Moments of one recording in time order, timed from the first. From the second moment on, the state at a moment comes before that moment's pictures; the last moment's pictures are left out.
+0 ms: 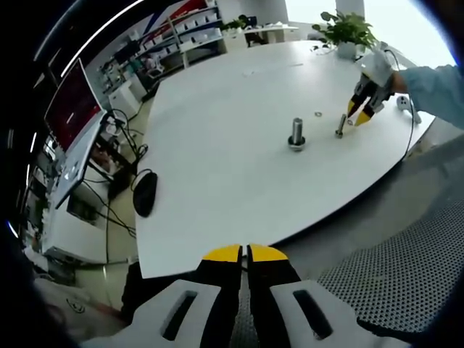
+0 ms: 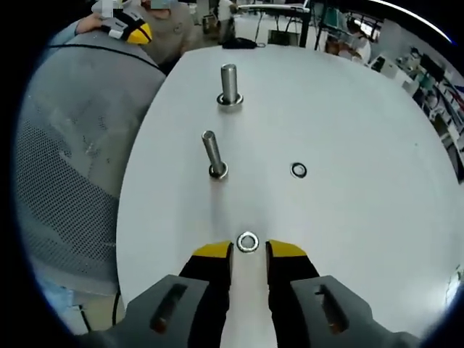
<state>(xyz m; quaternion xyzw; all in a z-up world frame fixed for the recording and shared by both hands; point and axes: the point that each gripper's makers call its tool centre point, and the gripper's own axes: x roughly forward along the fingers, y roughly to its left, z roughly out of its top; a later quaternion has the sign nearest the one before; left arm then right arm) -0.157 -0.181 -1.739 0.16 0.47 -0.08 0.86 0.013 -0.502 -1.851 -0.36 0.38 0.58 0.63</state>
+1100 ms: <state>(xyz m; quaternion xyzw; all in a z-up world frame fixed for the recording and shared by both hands) -0.157 -0.182 -1.738 0.16 0.47 -0.08 0.87 0.012 -0.491 -1.828 -0.33 0.37 0.58 0.65</state>
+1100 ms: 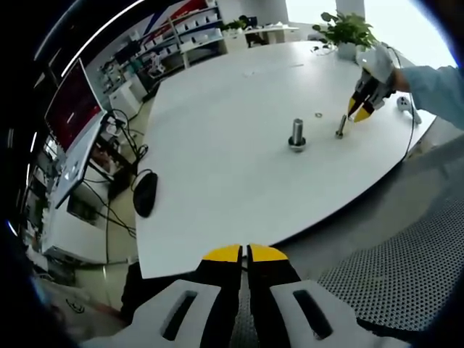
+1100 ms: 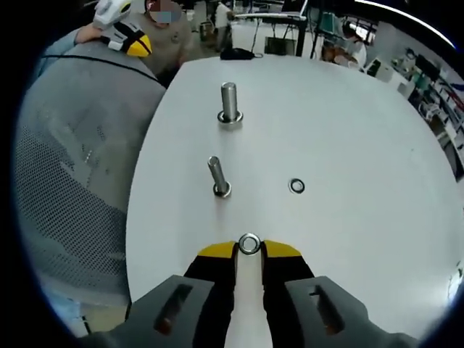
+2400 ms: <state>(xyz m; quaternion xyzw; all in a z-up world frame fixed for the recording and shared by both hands) -0.156 -0.182 -1.738 0.15 0.47 -0.08 0.87 -0.004 -0.449 -1.766 -0.33 0.31 0.61 0.65</state>
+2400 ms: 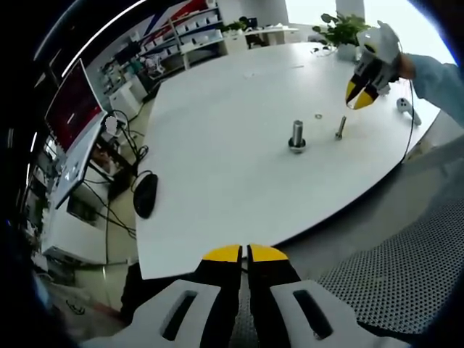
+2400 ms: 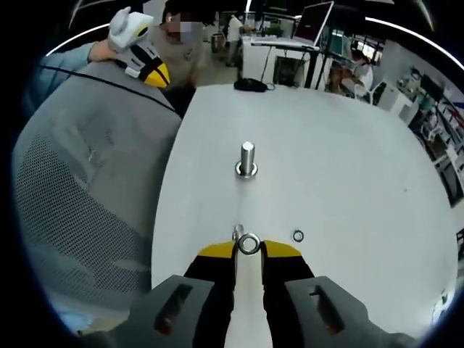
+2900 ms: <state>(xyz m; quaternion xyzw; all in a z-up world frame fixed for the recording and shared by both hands) -0.156 -0.182 -1.737 0.15 0.46 -0.08 0.87 -0.011 -0.431 -1.762 -0.36 0.29 0.62 0.64</state>
